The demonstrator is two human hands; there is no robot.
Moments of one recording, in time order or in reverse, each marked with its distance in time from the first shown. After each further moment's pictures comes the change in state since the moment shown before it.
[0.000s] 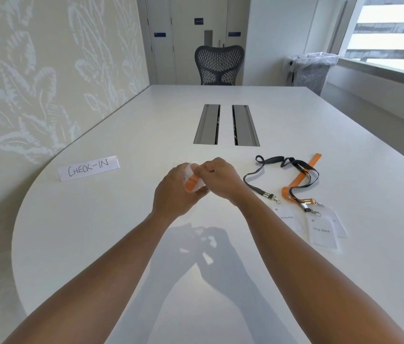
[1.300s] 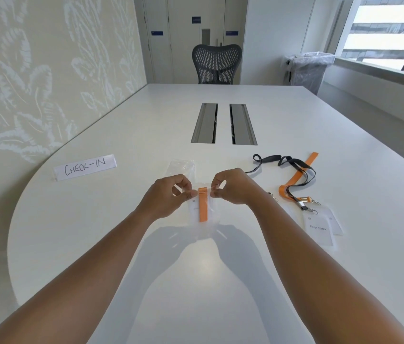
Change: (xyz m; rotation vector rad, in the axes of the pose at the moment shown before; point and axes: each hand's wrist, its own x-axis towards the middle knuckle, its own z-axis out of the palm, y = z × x) left_hand 0.001 -0.034 -0.015 -0.129 -0.317 -0.013; right_hand 0.000 0.041 -0.028 -0.417 -0.117 0.023
